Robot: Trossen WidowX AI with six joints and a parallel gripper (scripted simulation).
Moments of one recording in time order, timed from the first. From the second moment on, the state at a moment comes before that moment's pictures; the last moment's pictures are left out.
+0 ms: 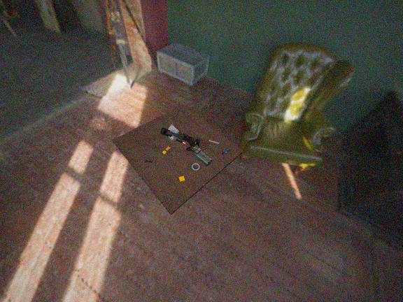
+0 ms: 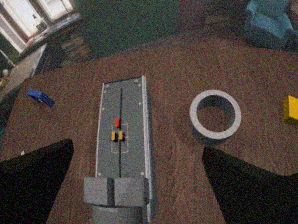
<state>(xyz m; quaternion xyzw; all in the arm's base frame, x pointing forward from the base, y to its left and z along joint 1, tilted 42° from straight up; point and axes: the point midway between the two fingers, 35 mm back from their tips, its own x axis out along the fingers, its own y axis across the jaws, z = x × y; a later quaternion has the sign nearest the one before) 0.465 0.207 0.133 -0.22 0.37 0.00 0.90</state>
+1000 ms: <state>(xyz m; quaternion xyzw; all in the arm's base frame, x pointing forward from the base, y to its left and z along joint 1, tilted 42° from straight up) 0.467 0.217 0.041 -0.33 0.41 -0.02 0.85</state>
